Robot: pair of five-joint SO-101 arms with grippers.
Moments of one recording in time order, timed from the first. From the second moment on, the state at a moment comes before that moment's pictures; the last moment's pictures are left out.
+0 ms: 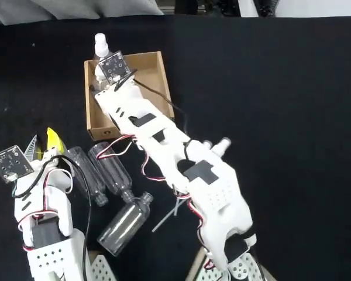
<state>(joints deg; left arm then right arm) -22.2 -103.9 96.0 29.7 11.8 -34.9 36.3 3.4 -7.9 2.7</state>
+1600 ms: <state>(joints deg) -22.2 -103.9 96.0 29.7 11.8 -36.5 29.0 12.4 1.7 2.7</state>
